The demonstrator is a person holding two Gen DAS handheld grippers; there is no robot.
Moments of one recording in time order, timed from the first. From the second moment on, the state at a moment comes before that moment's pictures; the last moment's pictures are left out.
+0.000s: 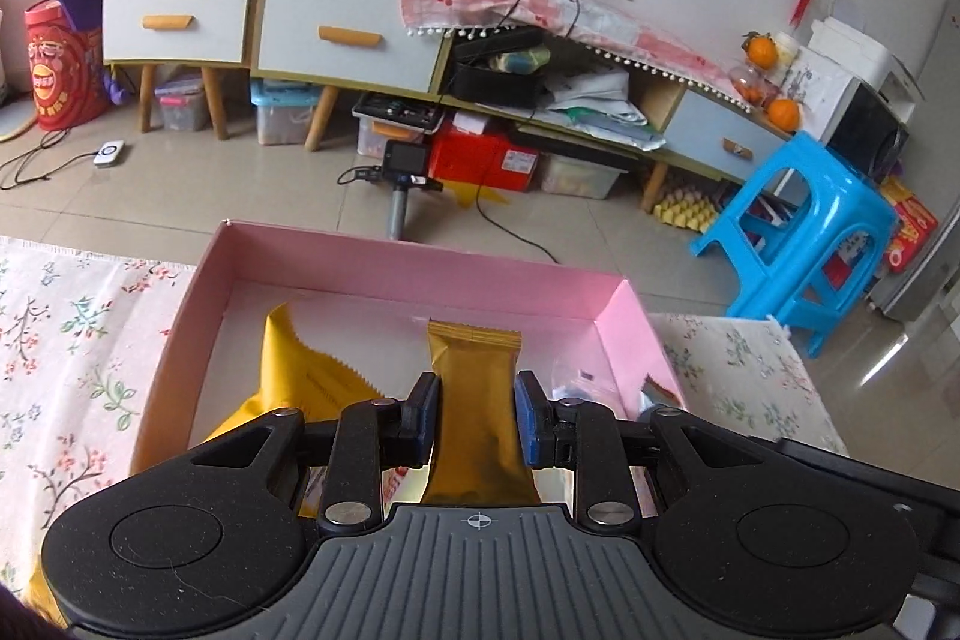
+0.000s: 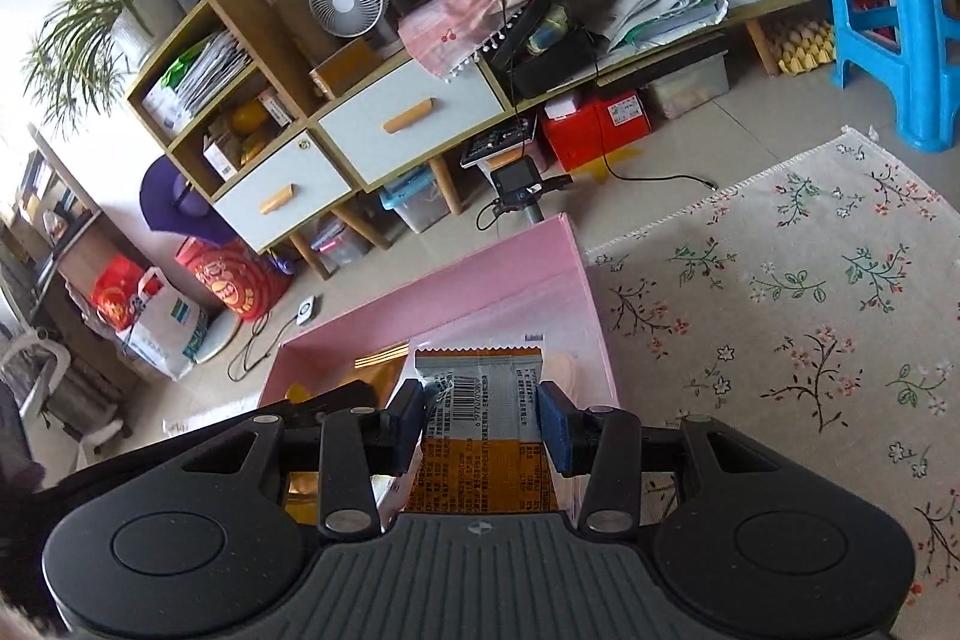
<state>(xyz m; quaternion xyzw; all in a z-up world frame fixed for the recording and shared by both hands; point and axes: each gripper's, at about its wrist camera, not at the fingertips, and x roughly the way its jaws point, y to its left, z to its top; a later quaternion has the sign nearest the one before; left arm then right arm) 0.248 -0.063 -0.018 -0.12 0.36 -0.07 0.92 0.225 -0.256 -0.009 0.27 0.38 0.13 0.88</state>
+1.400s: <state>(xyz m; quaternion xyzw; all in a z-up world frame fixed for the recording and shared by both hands) 0.128 -0.004 0.004 -0.08 0.38 -0.05 0.92 0.153 -0.236 0.037 0.16 0.39 0.14 0.89</state>
